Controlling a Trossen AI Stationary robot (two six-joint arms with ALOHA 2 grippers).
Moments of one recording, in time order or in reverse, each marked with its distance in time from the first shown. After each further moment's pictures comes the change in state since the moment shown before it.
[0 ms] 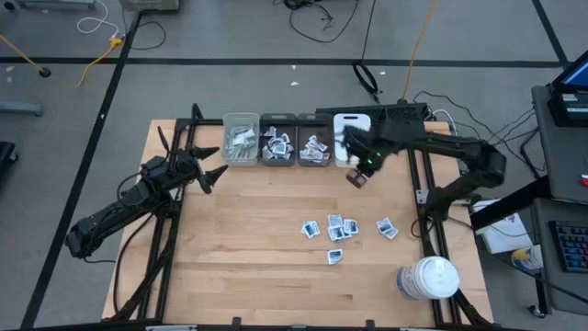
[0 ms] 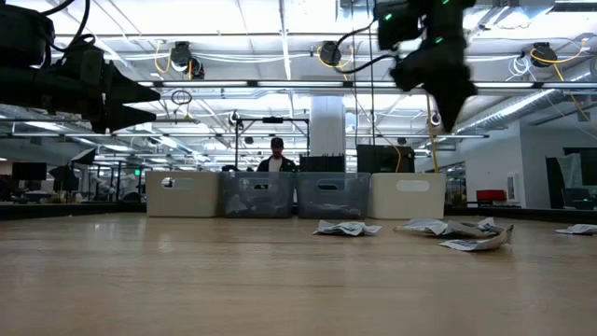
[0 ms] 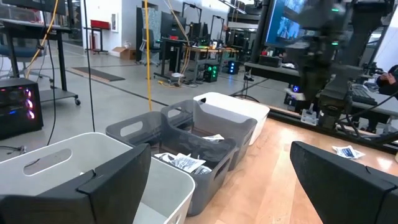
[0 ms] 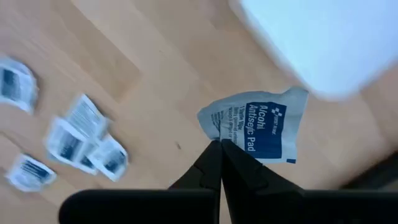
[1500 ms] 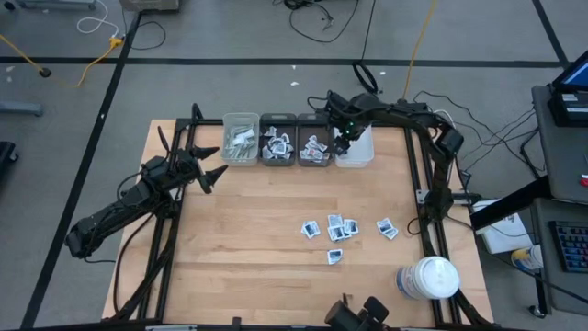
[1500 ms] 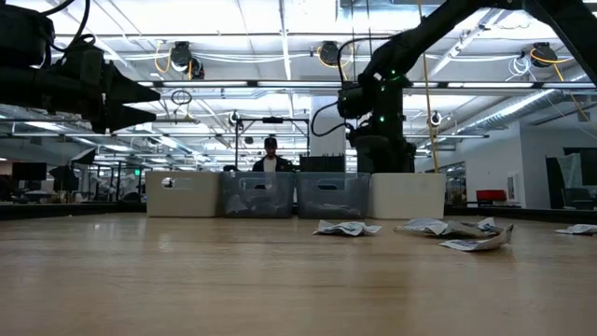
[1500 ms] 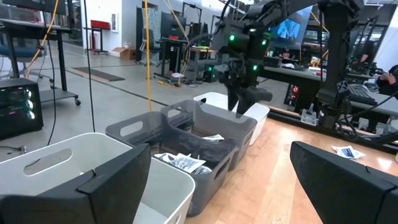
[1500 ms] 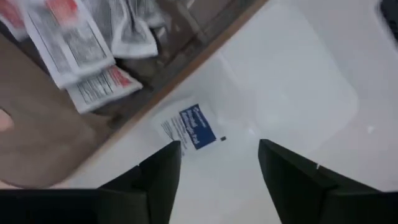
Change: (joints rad) left arm 0.000 0.000 0.000 0.000 0.000 0.000; right arm -0.331 0.451 0.216 0.286 0.060 -0.369
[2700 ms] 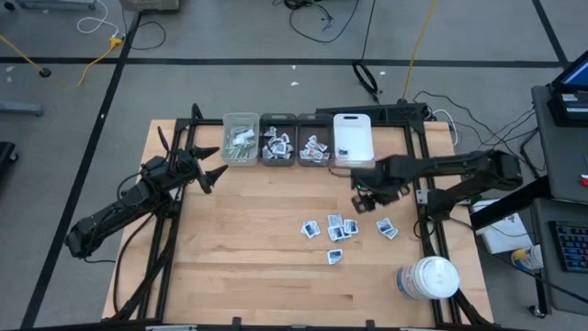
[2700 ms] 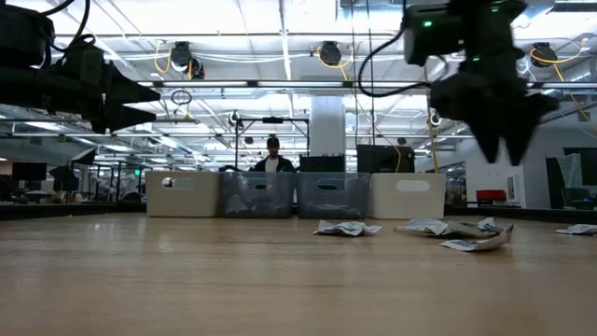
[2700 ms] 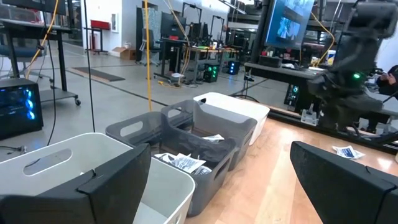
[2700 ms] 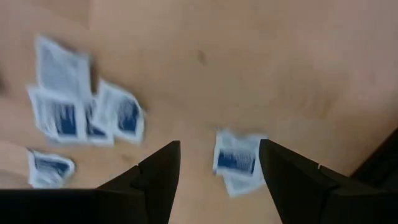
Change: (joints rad) left arm 0.000 0.000 0.000 0.000 0.000 0.000; right arm 0.566 -0.565 -0.546 -0.134 -0.146 1.020
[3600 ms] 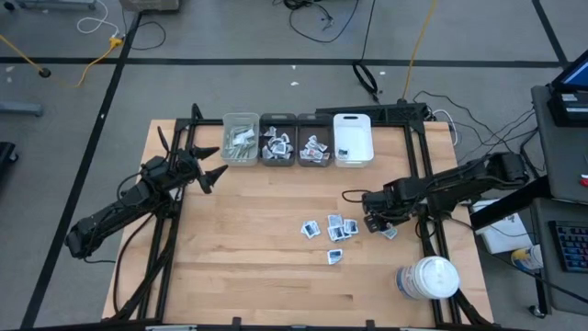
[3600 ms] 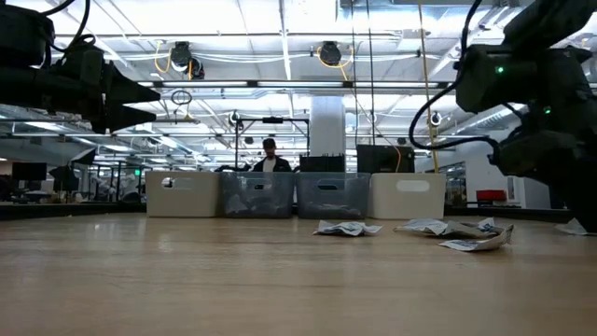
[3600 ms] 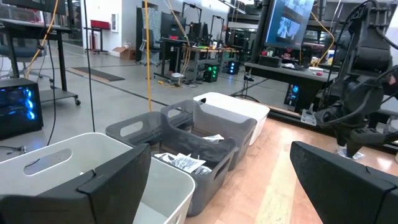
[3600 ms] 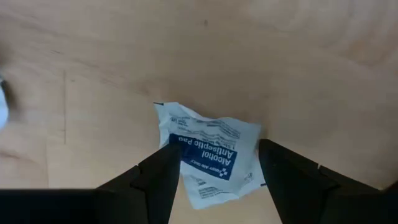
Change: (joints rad) left arm 0.000 0.000 0.000 0.000 0.000 0.000; right arm 0.180 -0.066 -0.407 0.315 -0.144 0.220
